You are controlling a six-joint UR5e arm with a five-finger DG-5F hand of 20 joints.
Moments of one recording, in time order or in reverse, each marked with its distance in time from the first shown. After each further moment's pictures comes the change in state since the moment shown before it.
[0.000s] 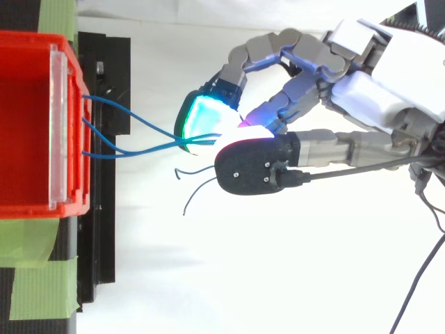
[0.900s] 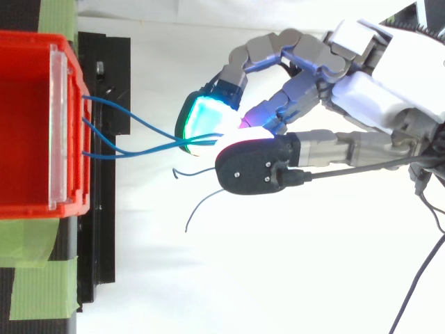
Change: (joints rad) arm 0.001 0.000 0.000 0.000 0.002 0.004
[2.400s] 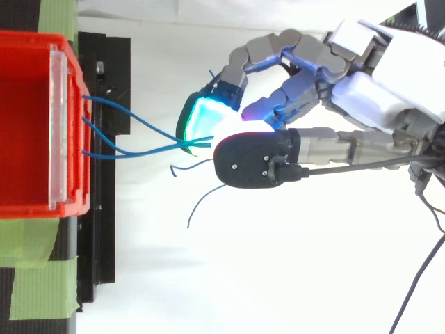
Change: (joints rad) arm 0.000 0.000 0.000 0.000 0.002 0.000
